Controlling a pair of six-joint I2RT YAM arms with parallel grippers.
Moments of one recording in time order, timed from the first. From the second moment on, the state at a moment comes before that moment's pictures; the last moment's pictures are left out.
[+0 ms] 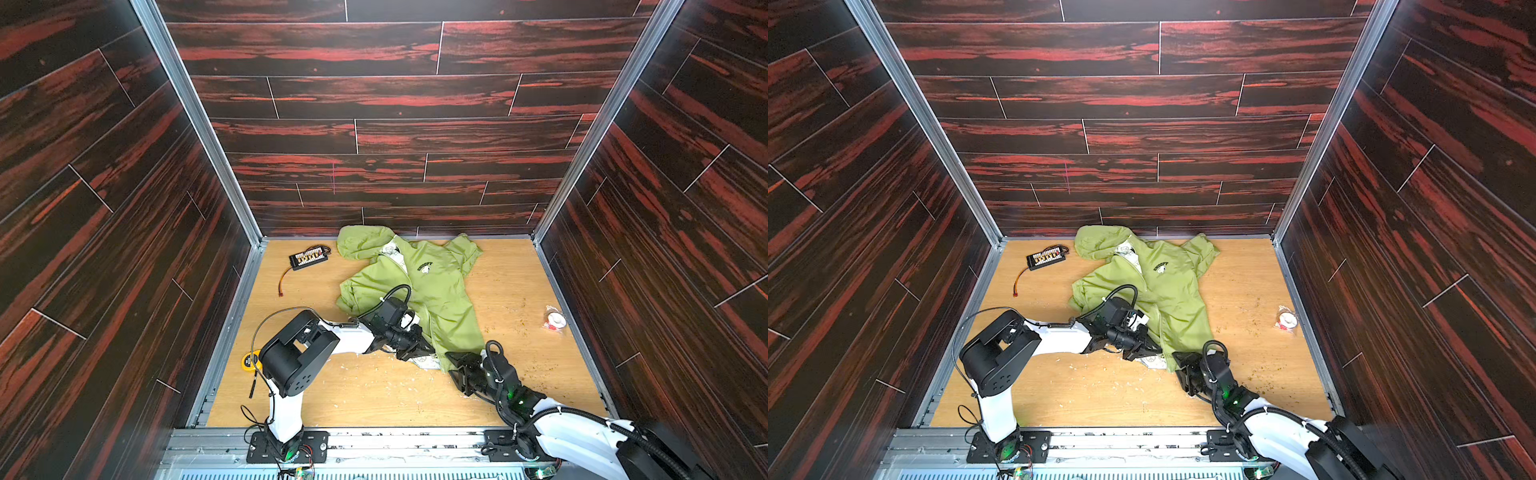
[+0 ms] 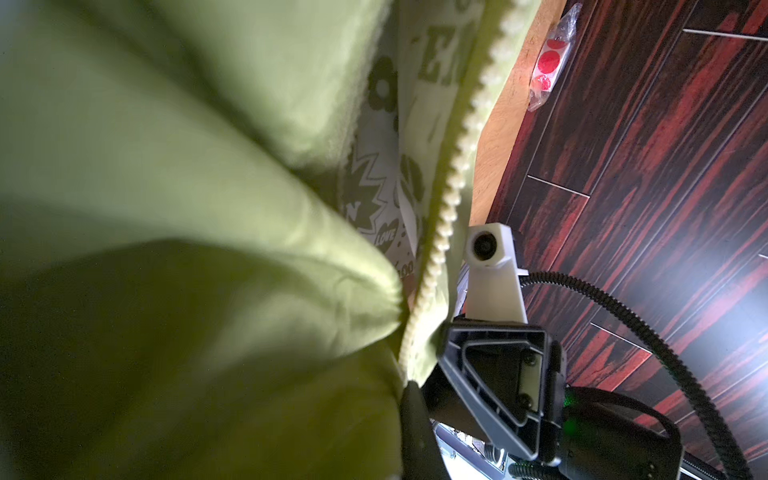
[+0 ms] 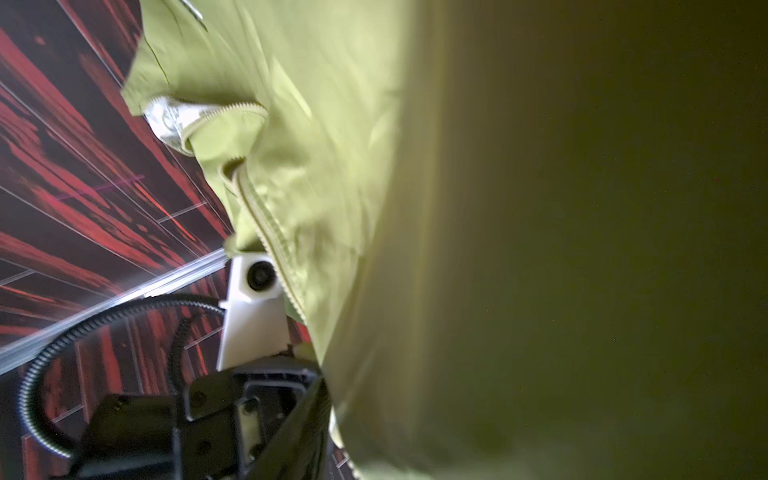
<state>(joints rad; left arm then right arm) -0.75 1.90 0.95 0.21 0.80 -1.20 0.71 0.97 0.01 0.46 -0.07 1.80</state>
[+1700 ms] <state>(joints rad) -0.75 1.80 0.82 0.27 0.67 -1.25 0.70 1.00 0.23 0.18 -0.29 1.28</state>
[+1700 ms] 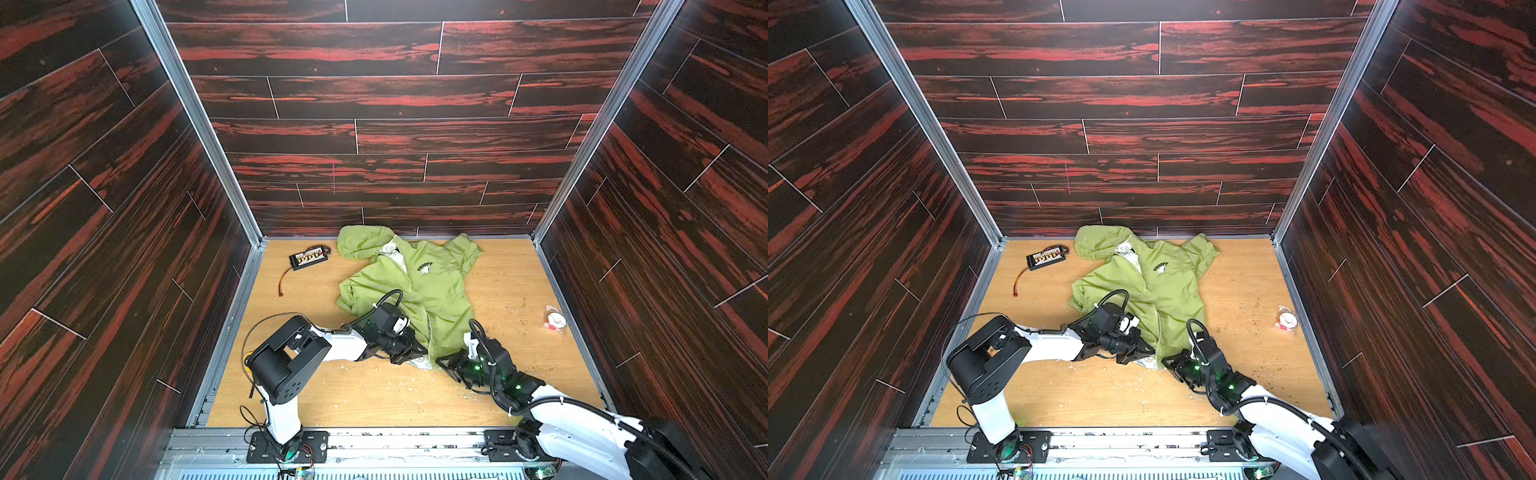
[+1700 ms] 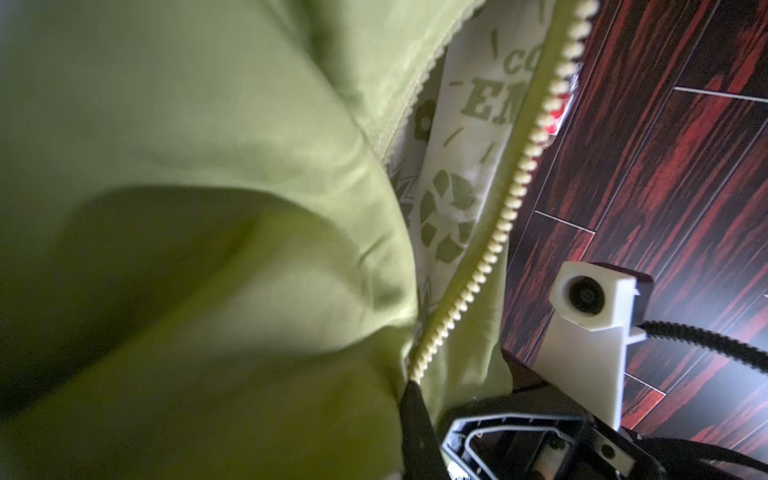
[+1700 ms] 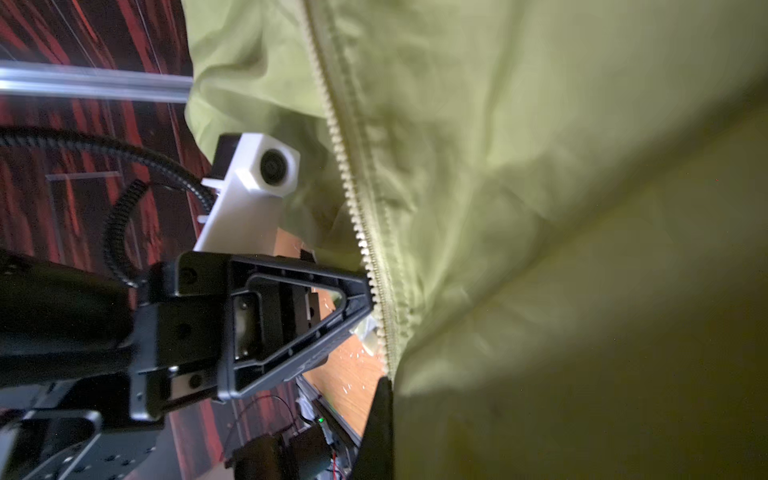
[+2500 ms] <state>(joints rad) -0.44 1.73 1.52 -0.09 0.66 -1.08 0.31 1.46 1.53 -0.55 -0.31 0.75</state>
